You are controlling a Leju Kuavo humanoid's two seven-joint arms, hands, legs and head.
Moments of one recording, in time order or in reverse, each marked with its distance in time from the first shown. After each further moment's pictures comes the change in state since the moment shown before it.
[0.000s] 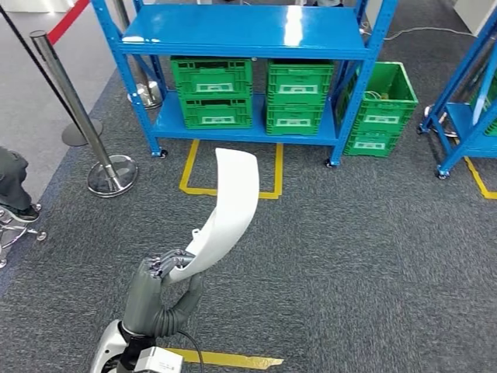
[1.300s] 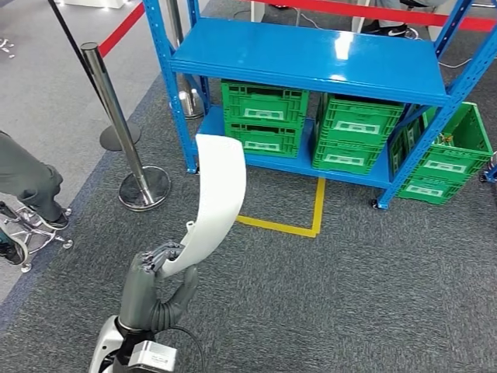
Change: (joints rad) left arm -0.017 -0.012 0.004 -0.001 0.019 0.031 0.001; right arm 0.014 -0.012 0.073 0.006 -0.130 -0.030 0.004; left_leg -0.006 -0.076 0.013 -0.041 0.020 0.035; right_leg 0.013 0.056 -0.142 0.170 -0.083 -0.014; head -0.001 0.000
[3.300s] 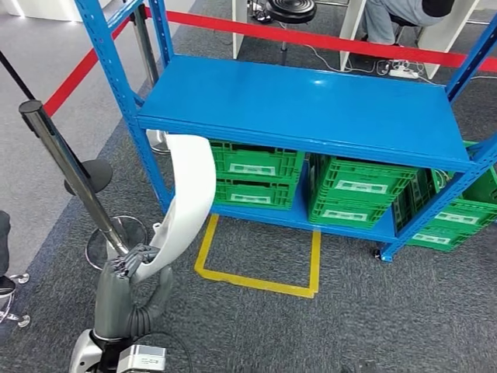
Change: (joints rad) left arm 0.075 0.028 0.048 -0.090 -0.120 0.083 0.092; right arm -0.030 -0.060 0.253 0.001 -0.004 0.052 0.013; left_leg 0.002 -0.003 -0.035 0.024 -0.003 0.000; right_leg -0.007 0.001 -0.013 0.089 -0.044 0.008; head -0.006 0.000
